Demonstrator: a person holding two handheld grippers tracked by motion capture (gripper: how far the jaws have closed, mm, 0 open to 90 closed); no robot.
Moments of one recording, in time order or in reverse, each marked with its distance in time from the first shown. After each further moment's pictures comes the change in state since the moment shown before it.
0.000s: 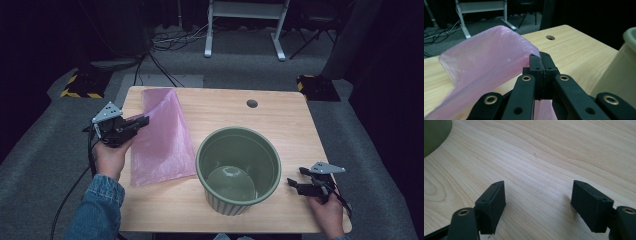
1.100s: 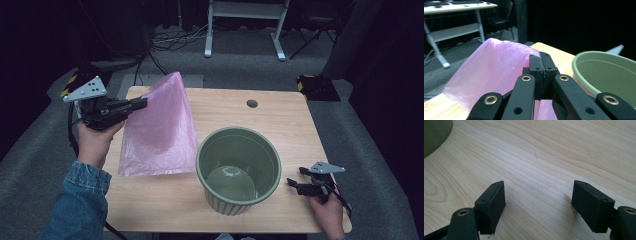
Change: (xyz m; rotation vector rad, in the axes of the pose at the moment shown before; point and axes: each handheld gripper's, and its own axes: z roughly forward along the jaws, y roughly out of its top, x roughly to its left) left arm -0.016 0.075 -0.038 -0.067 -0.206 0.158; right arm 0.000 0.000 0.001 -0.001 0.005 -0.001
